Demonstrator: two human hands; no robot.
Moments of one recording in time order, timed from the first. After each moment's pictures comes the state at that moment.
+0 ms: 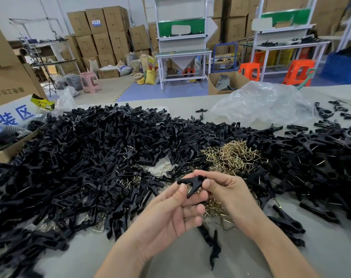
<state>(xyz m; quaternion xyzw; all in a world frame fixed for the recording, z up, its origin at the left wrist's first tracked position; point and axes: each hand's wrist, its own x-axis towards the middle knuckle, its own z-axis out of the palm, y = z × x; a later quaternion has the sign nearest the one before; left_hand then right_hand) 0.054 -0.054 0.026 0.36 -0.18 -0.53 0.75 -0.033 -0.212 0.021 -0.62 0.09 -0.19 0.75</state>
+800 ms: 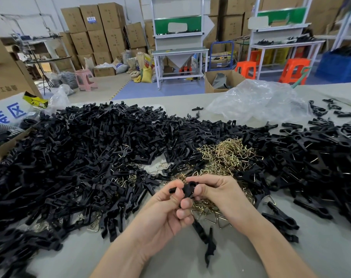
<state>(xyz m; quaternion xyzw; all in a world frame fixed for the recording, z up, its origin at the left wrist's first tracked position) 0.049 -0.057 0.022 0.36 -0.11 -0.50 0.78 -0.031 -0.215 0.016 -0.64 0.08 -0.16 0.74</state>
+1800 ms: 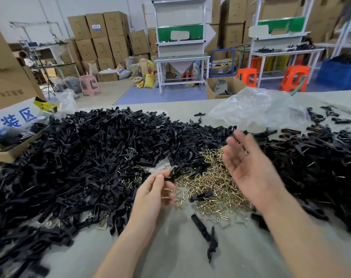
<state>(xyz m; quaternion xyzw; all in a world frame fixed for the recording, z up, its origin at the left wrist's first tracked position) 0.076 -0.054 0.010 0.59 -0.15 -0.22 0.76 -0.039 -0.253 0.065 -0.35 0.13 -0.30 0.88</state>
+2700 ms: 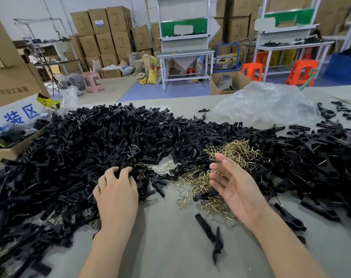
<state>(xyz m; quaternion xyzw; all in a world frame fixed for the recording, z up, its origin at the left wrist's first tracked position) 0.121 -0.016 0.002 0.95 -0.13 0.21 0.19 -0.019 -0.236 0.004 -0.42 0.13 -0.23 0.87</state>
